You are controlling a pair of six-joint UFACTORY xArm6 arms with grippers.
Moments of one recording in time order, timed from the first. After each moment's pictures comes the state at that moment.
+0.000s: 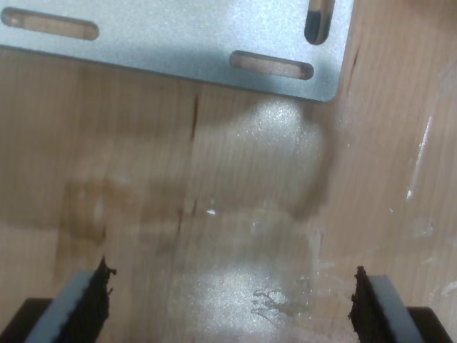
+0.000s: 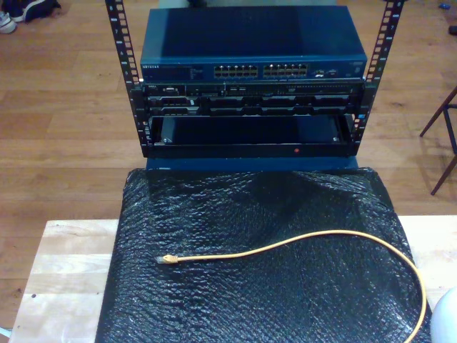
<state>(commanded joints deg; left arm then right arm) 77.6 -29.0 -6.9 3.5 64.3 -183.8 -88.9 -39.2 0.5 7.6 50.5 -193.6</state>
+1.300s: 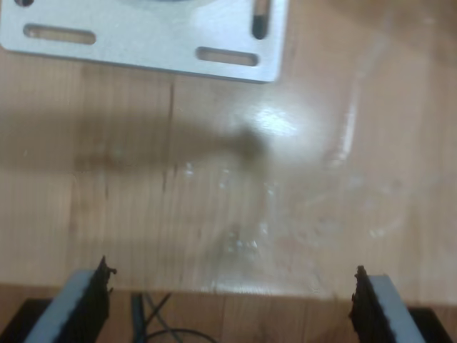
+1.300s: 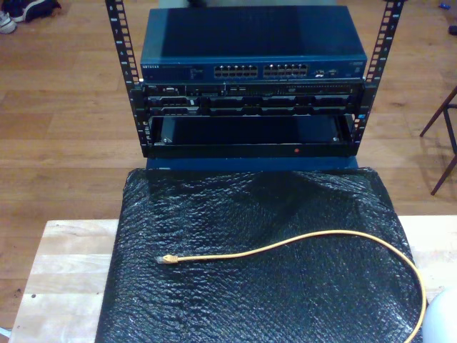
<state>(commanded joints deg) 77.6 -29.7 -13.1 3.6 73.3 -184.2 -88.7 -40.4 -13.6 8.0 70.4 -183.4</state>
